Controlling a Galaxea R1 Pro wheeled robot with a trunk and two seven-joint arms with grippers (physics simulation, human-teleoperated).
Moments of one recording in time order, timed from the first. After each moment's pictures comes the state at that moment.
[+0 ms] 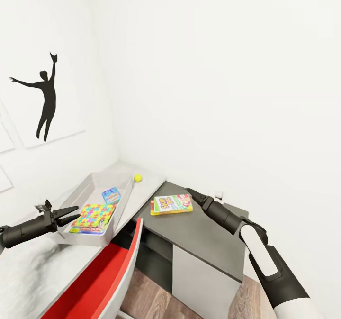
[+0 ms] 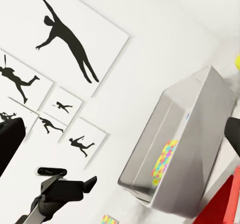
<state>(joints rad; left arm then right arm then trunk) -0.59 0.51 0.29 -0.78 0.34 0.86 -1.42 -0.48 -0.07 0.13 -1.25 -1.02 0.56 0.51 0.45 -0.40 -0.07</state>
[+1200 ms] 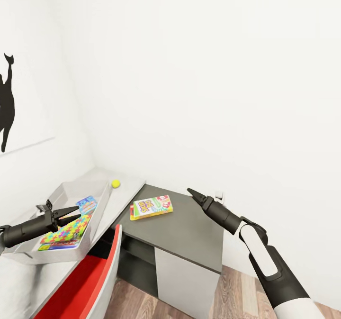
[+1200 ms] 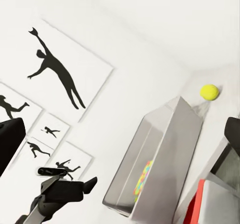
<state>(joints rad) -0.59 0.51 0.28 -0.78 0.34 0.87 -1.42 -0.48 -0.07 0.12 -1.25 -1.02 0.56 0.51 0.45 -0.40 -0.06</state>
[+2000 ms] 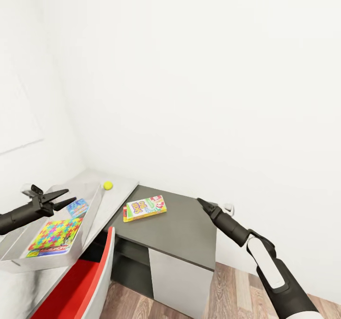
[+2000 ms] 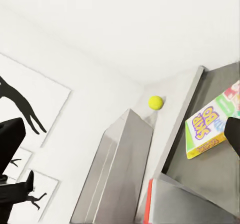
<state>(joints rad) -0.64 0.52 0.33 -0.83 0.41 0.94 -1.48 -0.42 -0.10 0.07 -1.18 -1.02 0.50 0.47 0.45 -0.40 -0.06</state>
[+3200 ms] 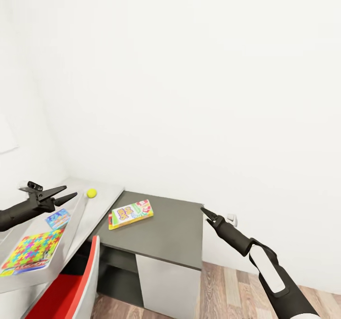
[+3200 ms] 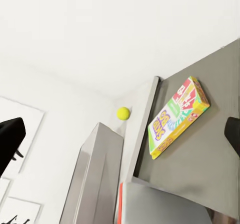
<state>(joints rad) -0.65 0.52 0.32 -0.88 0.41 0.93 -1.55 -0.41 -0.10 0.04 -1.04 -1.02 0.50 0.47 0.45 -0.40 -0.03</state>
